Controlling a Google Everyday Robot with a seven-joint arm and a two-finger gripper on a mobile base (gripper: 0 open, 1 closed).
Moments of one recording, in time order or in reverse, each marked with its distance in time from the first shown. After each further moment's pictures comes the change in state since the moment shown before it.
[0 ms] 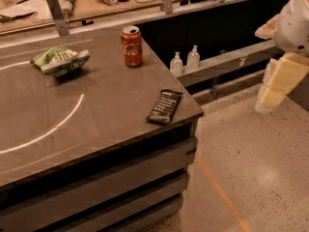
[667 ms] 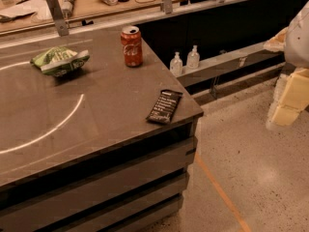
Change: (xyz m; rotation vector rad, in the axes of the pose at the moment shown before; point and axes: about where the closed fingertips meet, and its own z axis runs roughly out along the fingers) arm 0.015 0.034 -0.006 -0.028 0.062 0.021
